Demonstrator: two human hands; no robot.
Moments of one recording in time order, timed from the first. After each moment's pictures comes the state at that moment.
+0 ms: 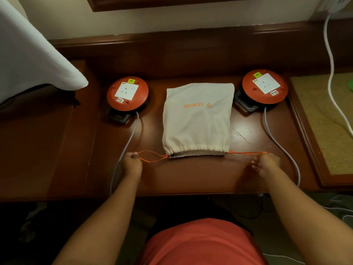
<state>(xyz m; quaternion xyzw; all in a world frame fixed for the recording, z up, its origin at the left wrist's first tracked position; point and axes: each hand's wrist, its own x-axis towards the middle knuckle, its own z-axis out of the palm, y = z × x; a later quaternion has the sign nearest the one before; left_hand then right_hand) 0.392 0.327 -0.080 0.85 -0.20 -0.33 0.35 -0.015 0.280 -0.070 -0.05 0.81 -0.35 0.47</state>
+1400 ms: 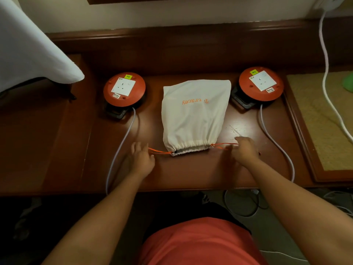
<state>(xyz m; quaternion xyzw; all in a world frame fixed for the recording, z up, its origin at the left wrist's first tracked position) 0.367 0.334 -0.077 0.78 -0.59 -0.18 0.02 0.015 0.270 -0.067 -0.59 0.77 0.01 0.25</state>
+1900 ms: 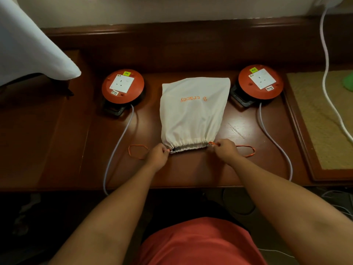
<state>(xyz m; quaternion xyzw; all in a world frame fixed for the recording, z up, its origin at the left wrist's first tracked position) 0.318 0.317 -0.083 0.76 -0.53 -0.37 0.11 0.060 0.273 -0.068 -0.56 0.72 -0.04 0.40</state>
